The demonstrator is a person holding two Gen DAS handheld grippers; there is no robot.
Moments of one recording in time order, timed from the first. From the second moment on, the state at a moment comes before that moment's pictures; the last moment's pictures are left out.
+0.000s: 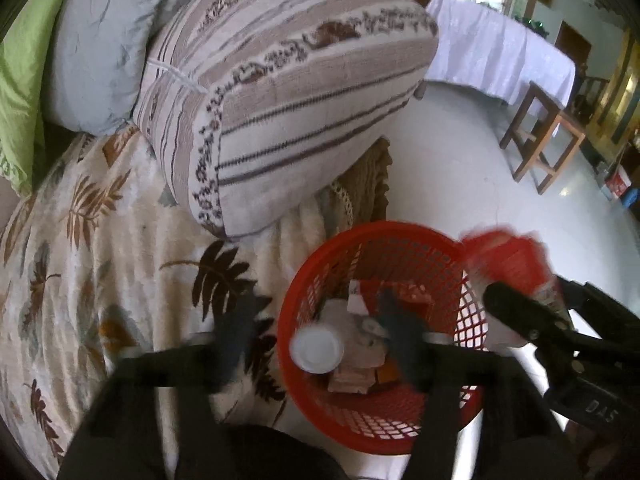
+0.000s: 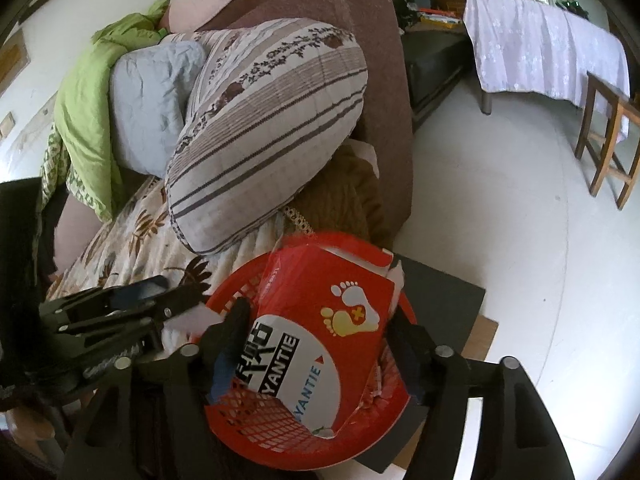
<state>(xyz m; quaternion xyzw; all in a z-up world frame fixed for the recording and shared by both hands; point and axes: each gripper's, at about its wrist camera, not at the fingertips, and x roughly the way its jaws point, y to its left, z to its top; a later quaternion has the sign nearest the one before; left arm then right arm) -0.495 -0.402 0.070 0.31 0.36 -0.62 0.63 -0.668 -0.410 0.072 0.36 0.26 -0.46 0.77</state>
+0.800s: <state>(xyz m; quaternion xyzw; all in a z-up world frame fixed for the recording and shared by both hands) -0.487 -0.280 0.198 0.19 0.13 -0.53 0.82 -0.669 -0.360 0.128 0.31 0.22 -0.48 0.79</state>
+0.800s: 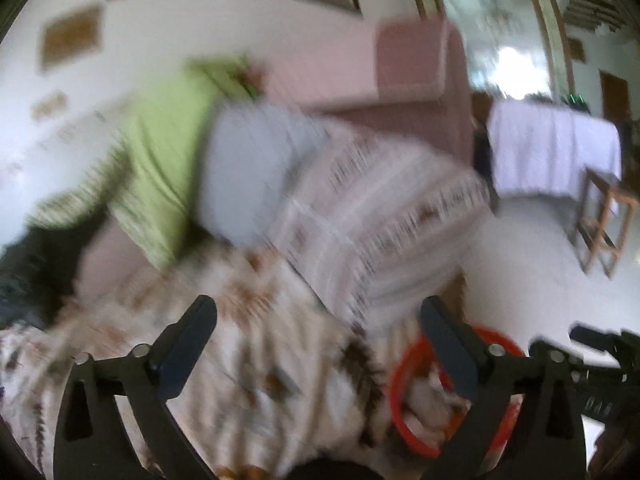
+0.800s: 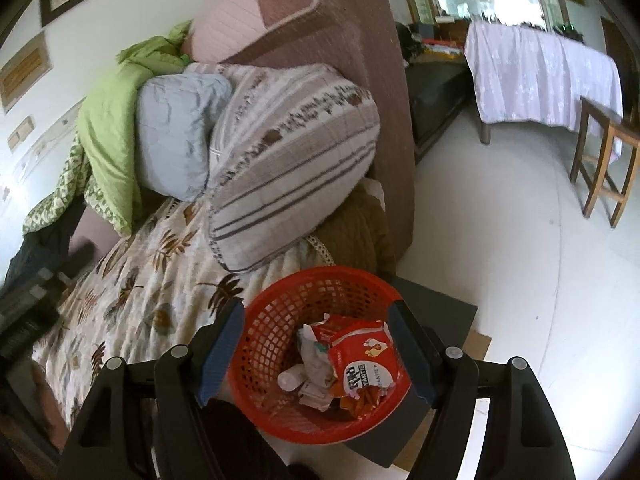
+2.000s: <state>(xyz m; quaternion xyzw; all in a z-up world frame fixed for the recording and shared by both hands) -0.488 -0.219 0.188 0.18 0.23 -0.50 0.82 -0.655 -0.296 0.142 0.24 0.27 -0.48 0.80</state>
